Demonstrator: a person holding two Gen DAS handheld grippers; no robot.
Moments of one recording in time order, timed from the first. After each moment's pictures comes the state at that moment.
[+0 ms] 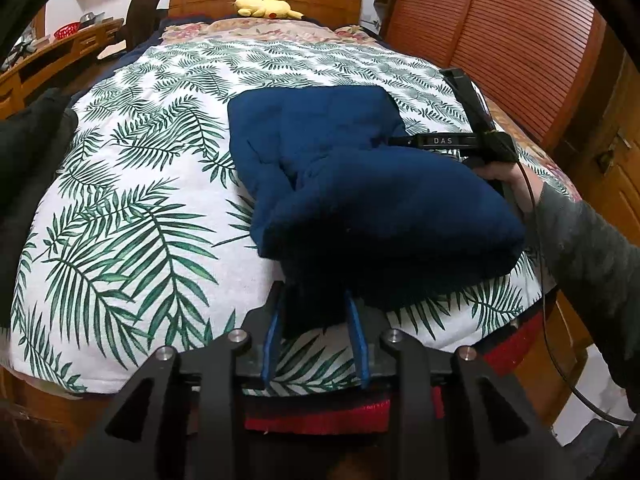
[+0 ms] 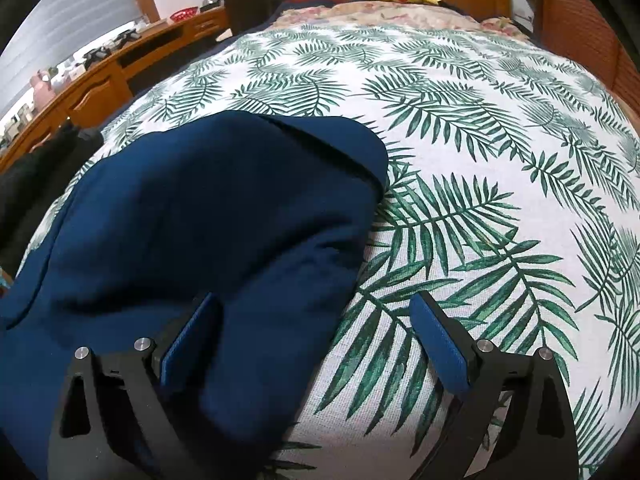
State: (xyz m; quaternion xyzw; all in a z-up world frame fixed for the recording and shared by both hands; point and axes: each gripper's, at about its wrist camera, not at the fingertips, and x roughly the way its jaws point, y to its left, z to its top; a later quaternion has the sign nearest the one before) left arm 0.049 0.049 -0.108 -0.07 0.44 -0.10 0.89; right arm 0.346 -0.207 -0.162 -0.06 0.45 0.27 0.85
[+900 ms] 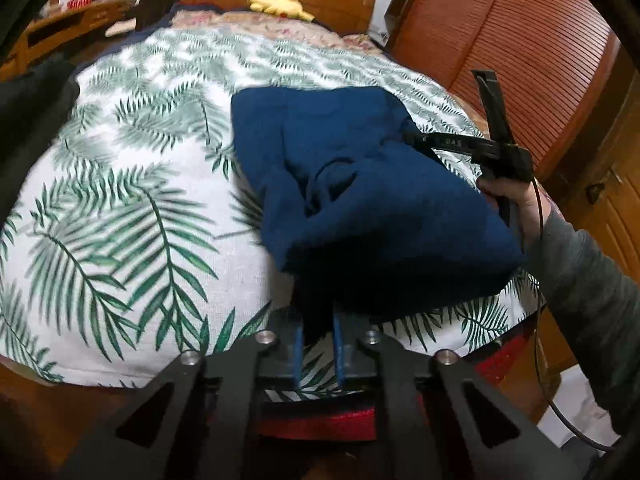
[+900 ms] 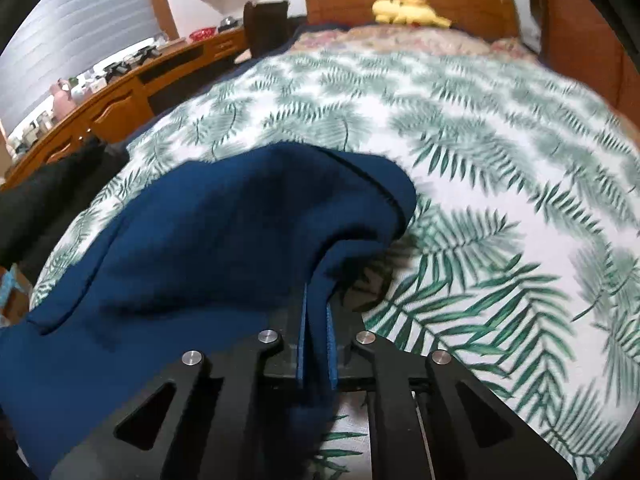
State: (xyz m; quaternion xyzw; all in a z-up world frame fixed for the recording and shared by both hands) left arm 0.047 0.063 -0.112 -0.13 0.43 -0.11 0.89; right arm 0.321 -0.193 -0.123 -0.05 0.39 0.29 0.87
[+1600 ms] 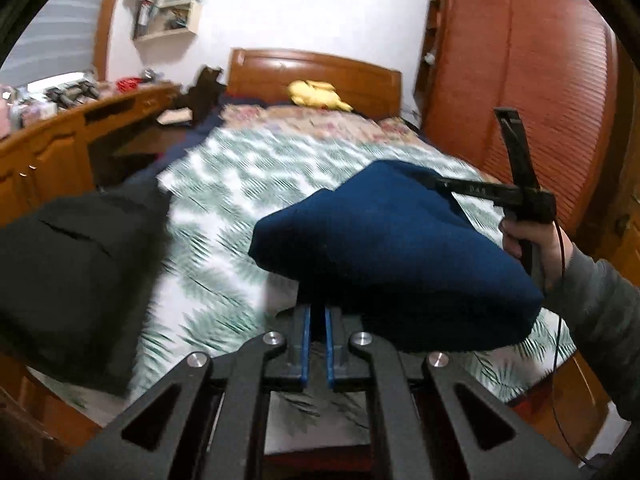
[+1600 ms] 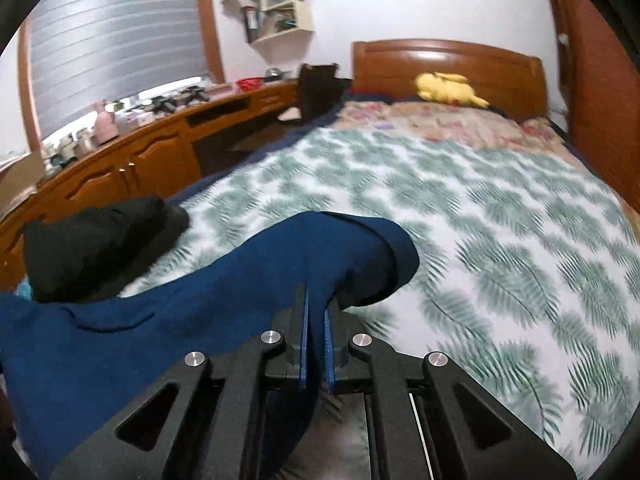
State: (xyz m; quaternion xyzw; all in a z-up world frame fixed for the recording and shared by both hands) left arm 0.017 0.175 0.004 -0.08 0.29 -0.01 0.95; right arm 0.293 -0.075 -0.009 -0.07 0.29 0.36 0.88
